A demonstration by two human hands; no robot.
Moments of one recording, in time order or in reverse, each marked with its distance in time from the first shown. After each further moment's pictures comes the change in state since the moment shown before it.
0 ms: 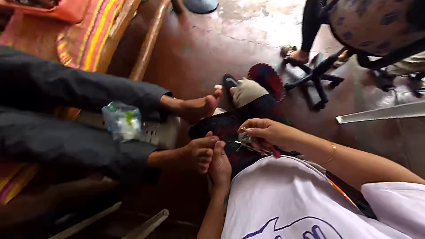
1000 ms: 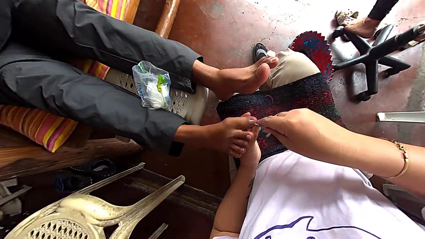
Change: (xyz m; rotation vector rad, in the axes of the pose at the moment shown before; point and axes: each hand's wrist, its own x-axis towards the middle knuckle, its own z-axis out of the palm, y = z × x) left_hand -0.005 -0.013 -0.011 -0.161 0.055 -0.001; right_hand 0.024 -0.024 0.056 -1.202 0.141 -0.600
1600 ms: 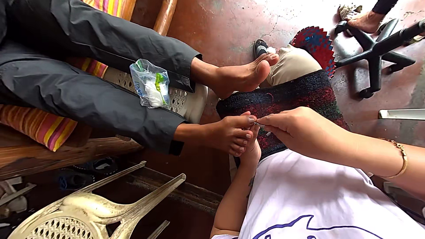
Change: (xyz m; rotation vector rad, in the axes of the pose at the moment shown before) left_hand -0.002 0.002 0.006 -0.008 0.032 -0.002; right_hand -0.002 -0.002 0.002 0.136 0.040 0.076
